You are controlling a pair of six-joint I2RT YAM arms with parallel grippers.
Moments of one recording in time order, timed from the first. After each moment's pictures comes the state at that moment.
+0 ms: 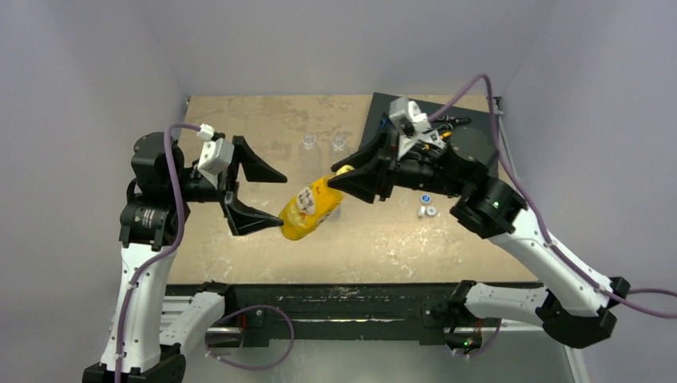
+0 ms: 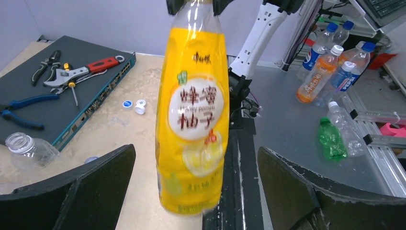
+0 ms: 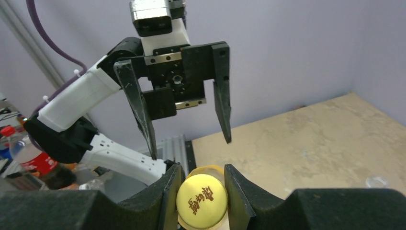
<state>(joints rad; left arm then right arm) -0.10 0.88 1.27 -0.57 1.40 0.05 0.84 1.05 1.39 -0.23 -0.48 0.26</state>
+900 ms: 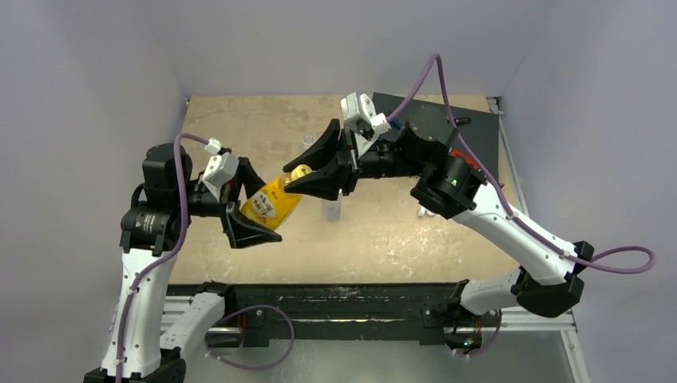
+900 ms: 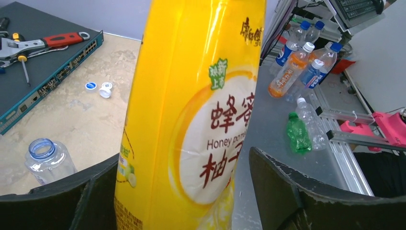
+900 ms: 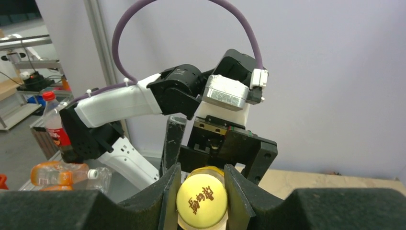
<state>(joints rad) -0.10 0.84 1.23 -0.83 1.46 0.19 0.99 1.34 1.67 -0.12 -0.66 0.11</state>
